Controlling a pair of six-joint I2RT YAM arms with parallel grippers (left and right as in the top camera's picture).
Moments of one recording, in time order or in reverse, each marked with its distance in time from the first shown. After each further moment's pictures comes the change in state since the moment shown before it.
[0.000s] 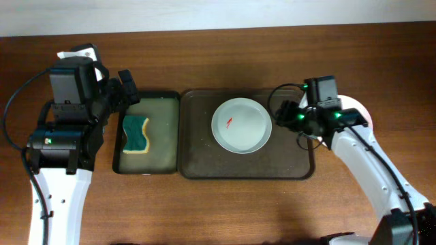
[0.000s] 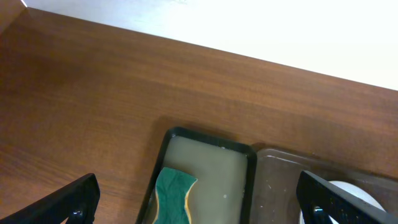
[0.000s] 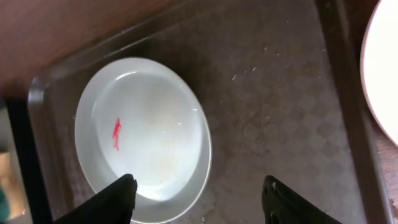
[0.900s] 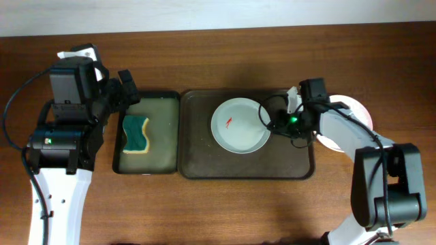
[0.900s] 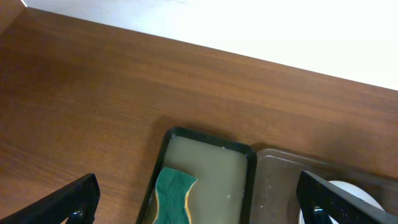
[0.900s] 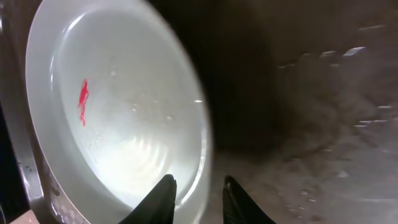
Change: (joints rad) left arm 0.000 0.000 0.000 0.000 0.000 0.000; right arm -0.063 0.314 0.000 0.130 -0.264 -0.238
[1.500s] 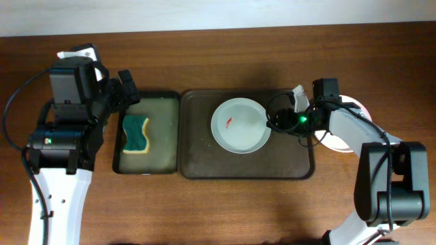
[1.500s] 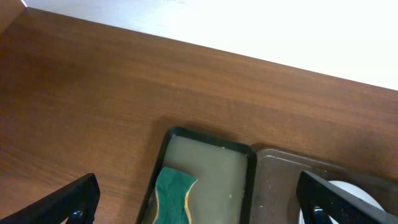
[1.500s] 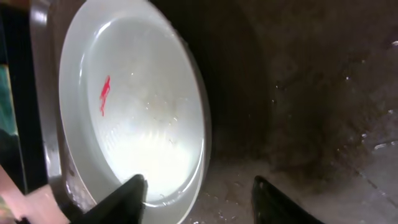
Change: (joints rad) left arm 0.000 0.000 0.000 0.000 0.000 0.000; right arm -0.080 0.021 -0.001 0.014 -0.149 -0.152
